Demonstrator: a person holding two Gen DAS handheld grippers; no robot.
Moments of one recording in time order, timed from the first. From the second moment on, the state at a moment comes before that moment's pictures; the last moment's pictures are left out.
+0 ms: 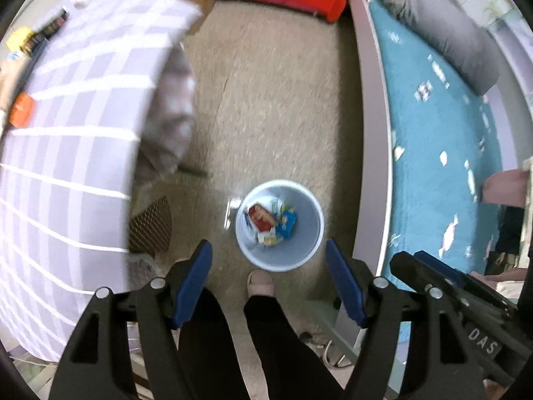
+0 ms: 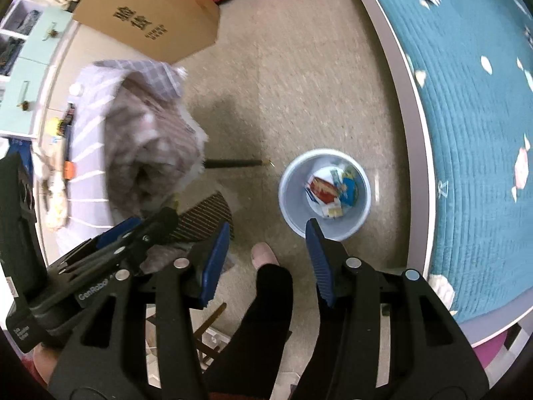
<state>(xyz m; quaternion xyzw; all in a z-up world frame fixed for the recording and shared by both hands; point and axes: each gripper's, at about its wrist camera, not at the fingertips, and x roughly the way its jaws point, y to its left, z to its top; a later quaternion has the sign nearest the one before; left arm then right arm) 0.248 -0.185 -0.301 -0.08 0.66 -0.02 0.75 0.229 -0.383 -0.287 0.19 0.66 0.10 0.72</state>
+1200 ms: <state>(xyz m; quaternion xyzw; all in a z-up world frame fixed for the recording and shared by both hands) 0.235 0.106 -0.253 0.12 0.59 0.03 0.80 0.288 -0.051 -0.244 0.06 0.62 0.23 0.75</state>
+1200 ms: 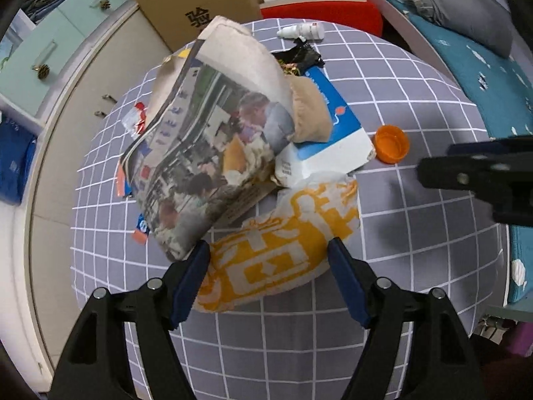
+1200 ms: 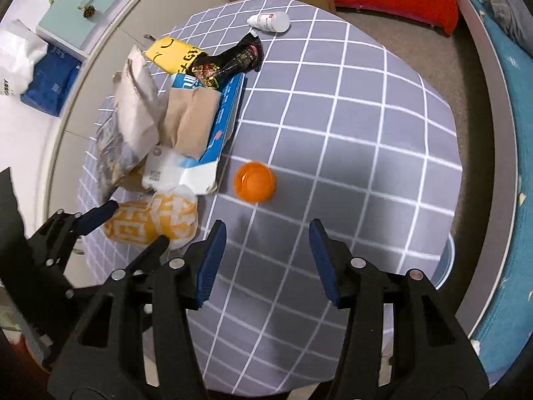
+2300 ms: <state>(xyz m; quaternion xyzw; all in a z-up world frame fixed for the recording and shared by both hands) 0.202 0.044 -0.225 -0.03 0.57 0.03 0.82 0.266 -0.123 -0.232 0.02 0.60 0.27 0.75</state>
